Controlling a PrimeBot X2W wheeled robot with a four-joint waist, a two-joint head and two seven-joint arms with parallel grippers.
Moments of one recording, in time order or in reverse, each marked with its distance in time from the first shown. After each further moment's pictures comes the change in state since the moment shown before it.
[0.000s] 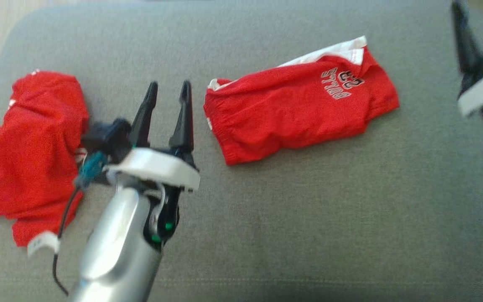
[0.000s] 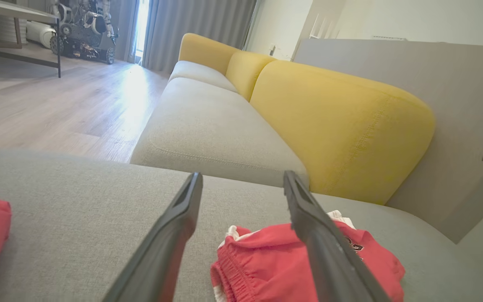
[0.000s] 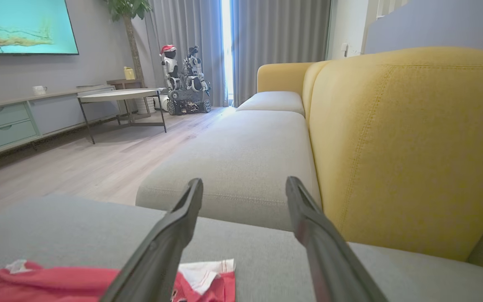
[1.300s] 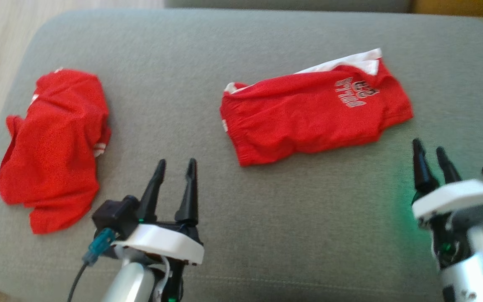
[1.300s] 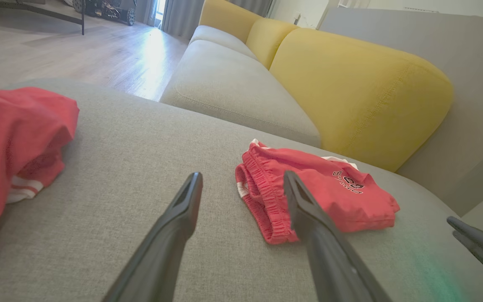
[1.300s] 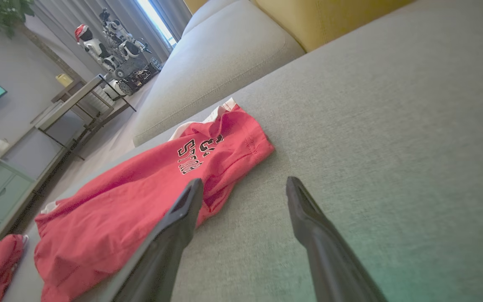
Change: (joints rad) left arm 0.347 0.011 0.013 -0.172 0.030 -0.007 -0.002; right arm 0.645 0.473 -0.706 -0.243 -0.279 0.000 0.260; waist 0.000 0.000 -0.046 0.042
